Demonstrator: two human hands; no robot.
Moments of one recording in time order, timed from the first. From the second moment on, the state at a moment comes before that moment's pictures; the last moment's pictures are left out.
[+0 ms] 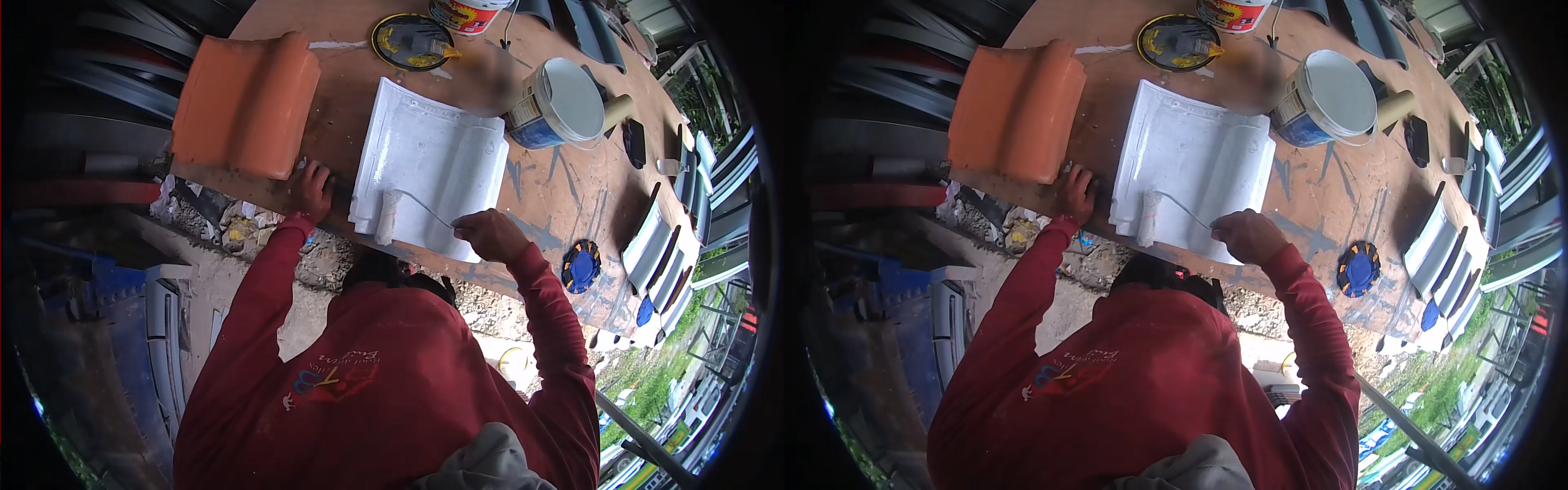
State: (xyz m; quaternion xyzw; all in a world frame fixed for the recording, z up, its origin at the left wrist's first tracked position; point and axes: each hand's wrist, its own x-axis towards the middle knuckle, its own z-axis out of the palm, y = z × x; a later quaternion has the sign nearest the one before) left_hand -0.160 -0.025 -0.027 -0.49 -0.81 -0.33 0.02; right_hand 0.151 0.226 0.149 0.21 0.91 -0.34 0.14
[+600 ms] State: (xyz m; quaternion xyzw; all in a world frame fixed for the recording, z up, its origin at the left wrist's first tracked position) left_hand -0.164 -0.025 -0.027 -0.47 -0.81 -0.35 0.02; right_hand 0.237 0.305 0.264 0.37 0.86 -0.28 0.23
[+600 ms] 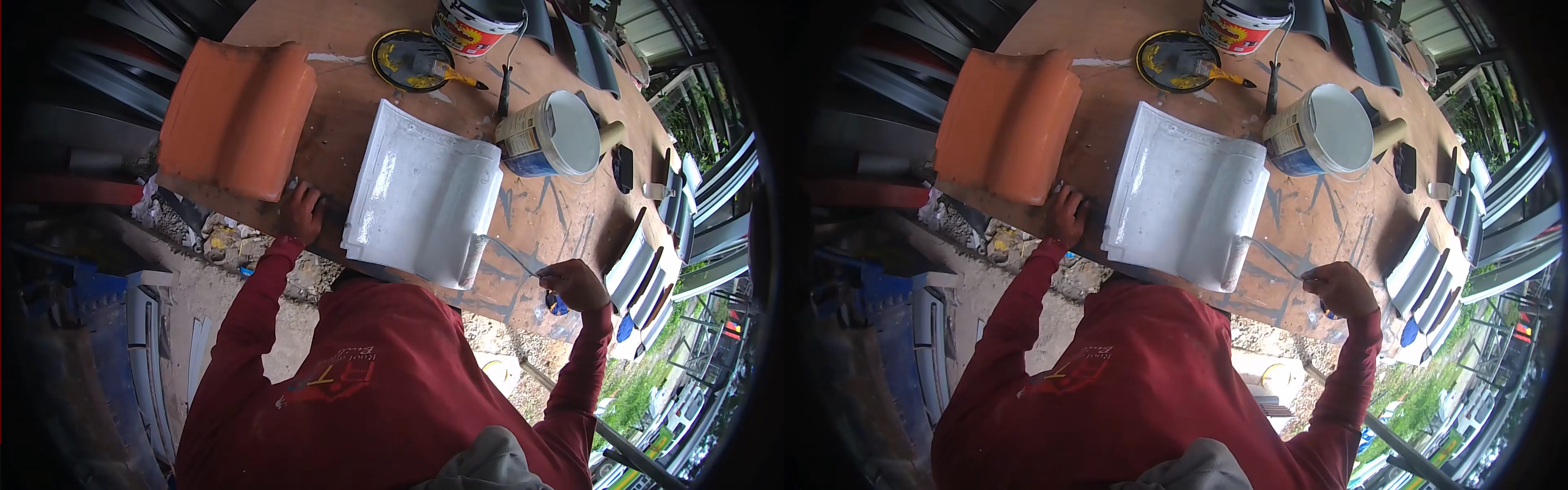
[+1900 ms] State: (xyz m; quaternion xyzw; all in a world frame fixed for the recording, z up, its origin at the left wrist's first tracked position) left_hand -0.160 -0.024 -0.025 -0.44 -0.82 -0.35 -0.01; right_hand 0.041 0.340 0.155 0.27 0.81 -0.46 0.24
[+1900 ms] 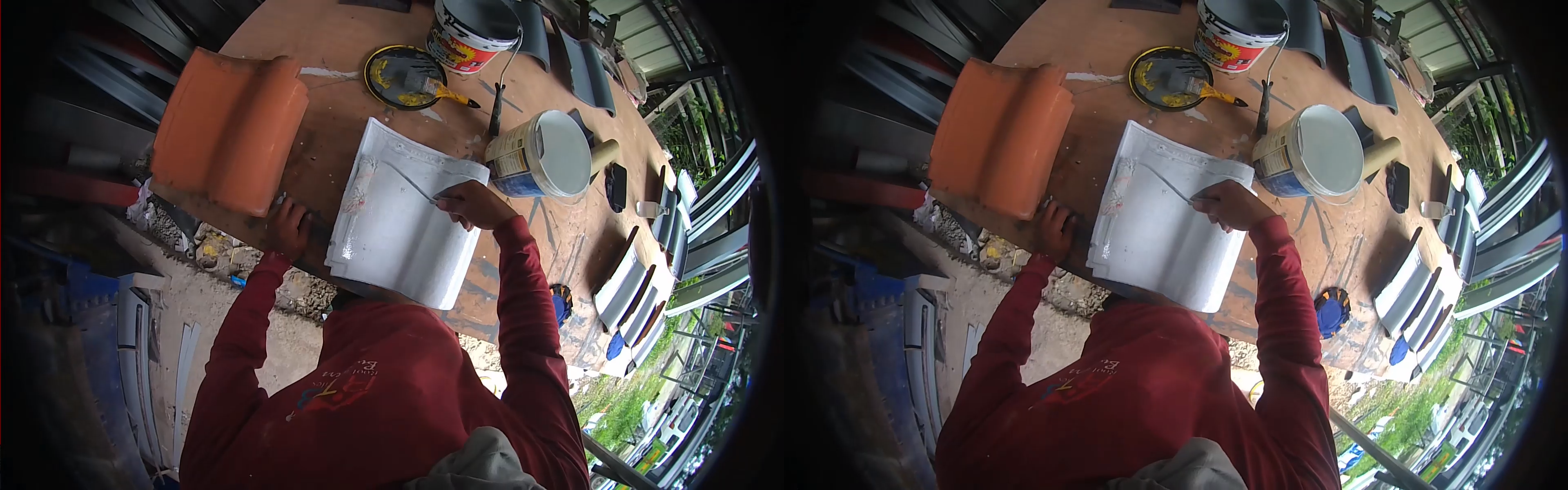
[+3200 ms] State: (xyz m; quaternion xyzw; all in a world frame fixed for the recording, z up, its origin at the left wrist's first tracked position) left_hand -0.159 -0.020 -0.023 -0.45 -0.83 -0.34 0.03; right_hand 0.059 0.328 0.157 0.11 0.98 -0.12 -0.15
